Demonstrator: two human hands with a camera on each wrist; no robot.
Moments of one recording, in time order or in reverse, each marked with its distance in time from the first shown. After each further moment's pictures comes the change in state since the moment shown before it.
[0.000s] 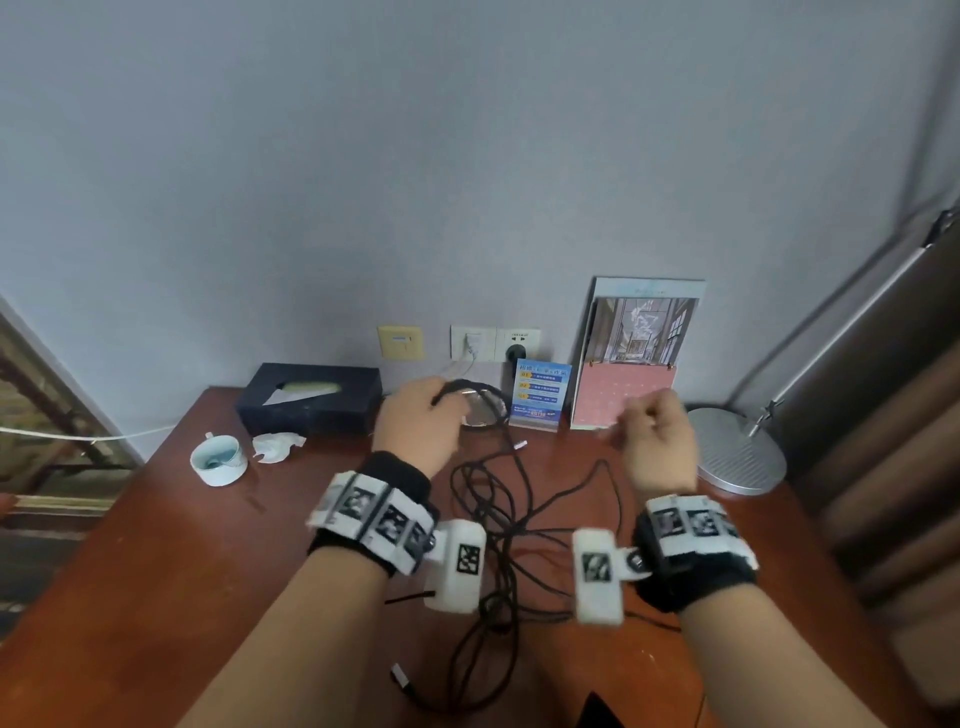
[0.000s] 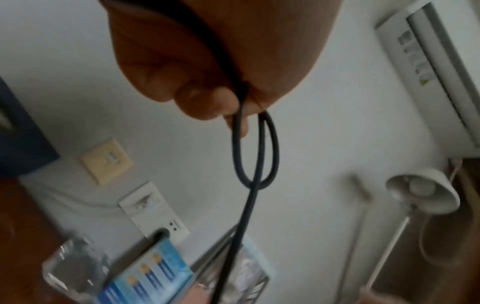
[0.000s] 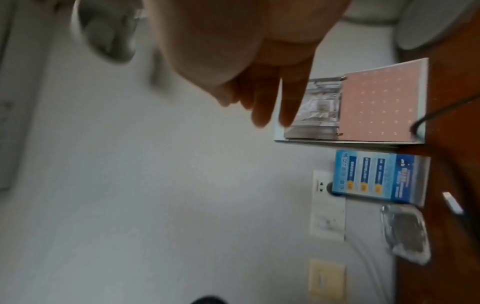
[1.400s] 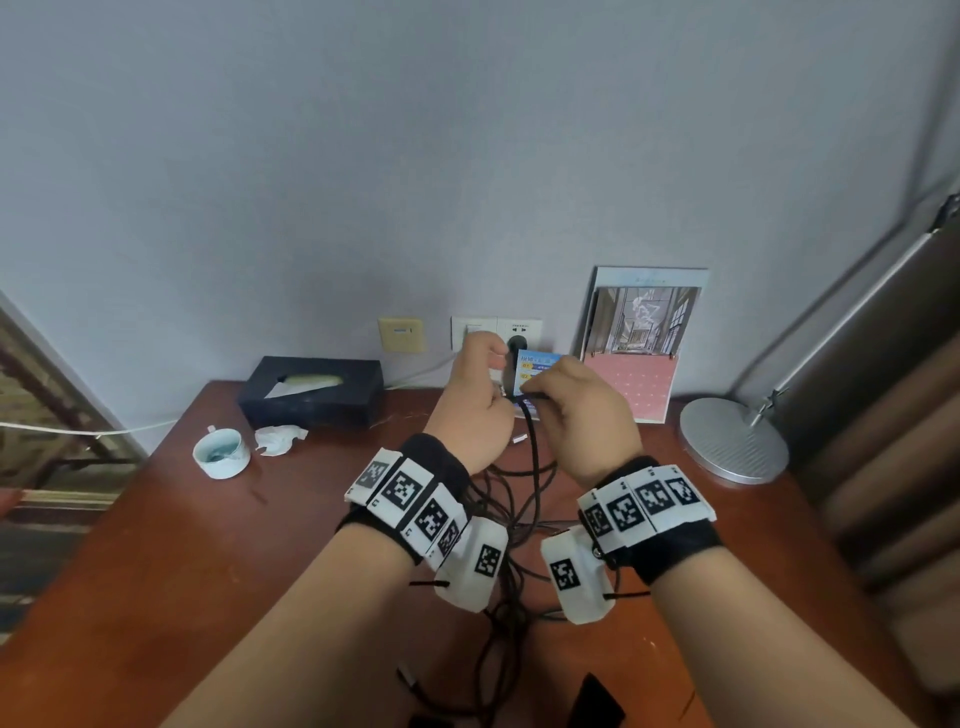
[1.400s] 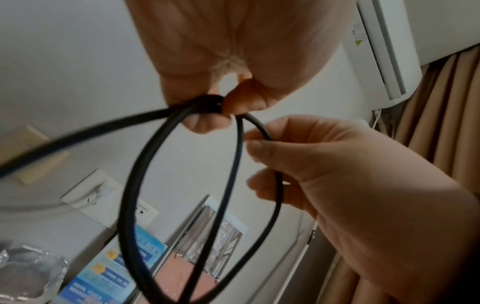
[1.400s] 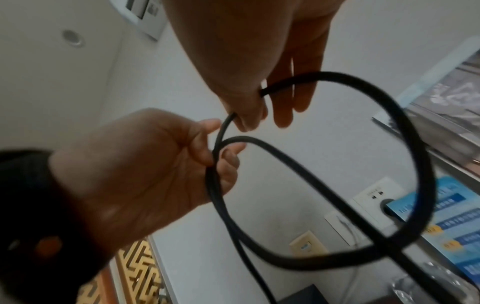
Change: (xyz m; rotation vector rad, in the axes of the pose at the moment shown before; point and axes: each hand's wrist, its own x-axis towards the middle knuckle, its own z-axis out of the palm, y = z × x) left_hand -0.003 0.021 0.026 -0.094 -0.145 0.274; right_hand -0.009 -0.038 0.033 -0.483 -0.278 -0.681
